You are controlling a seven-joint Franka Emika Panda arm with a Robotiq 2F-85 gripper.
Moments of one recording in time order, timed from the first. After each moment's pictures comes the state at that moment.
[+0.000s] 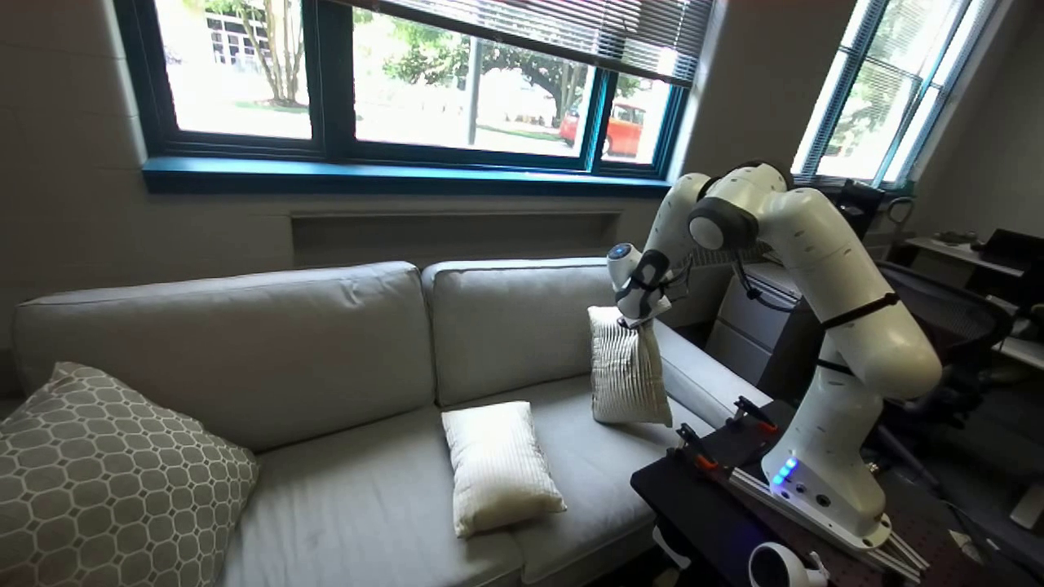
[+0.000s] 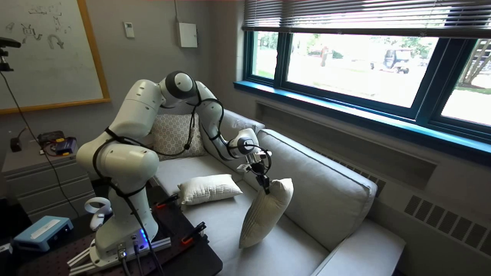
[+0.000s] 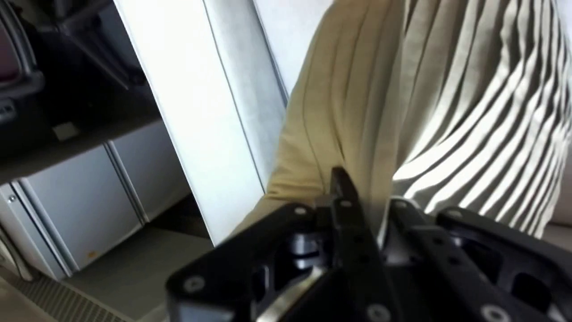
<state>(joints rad) 0.64 0.81 -0.76 -2.05 -0.18 2.67 0.54</state>
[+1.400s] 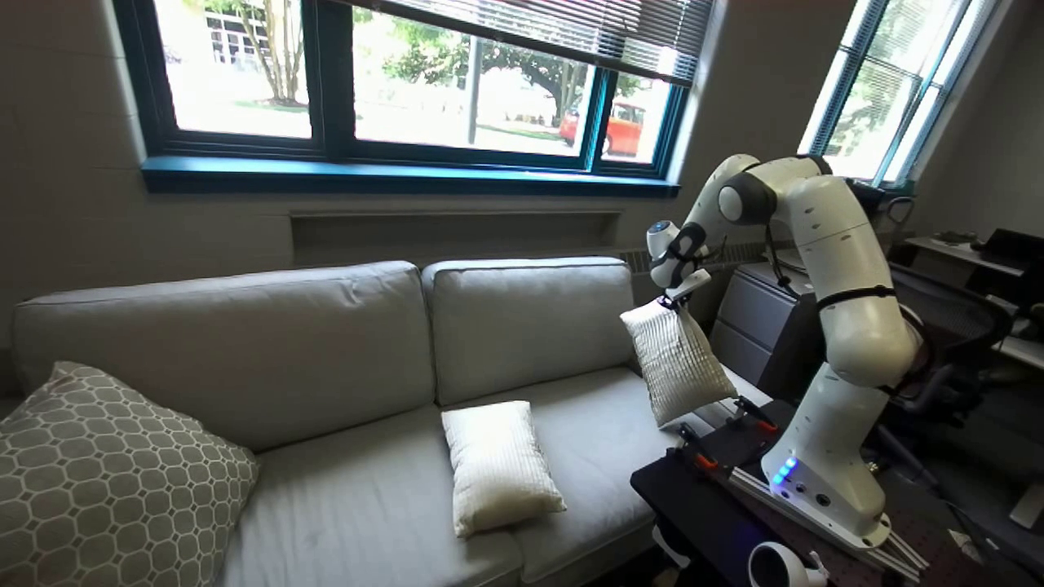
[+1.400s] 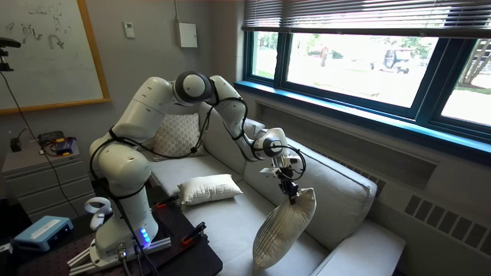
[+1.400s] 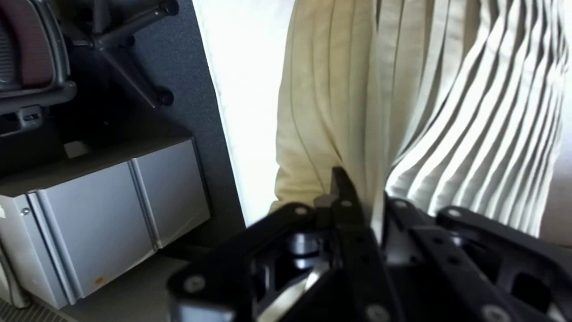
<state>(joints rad) 0.15 0.71 -0.57 -1.87 -0.38 2.52 0.31</state>
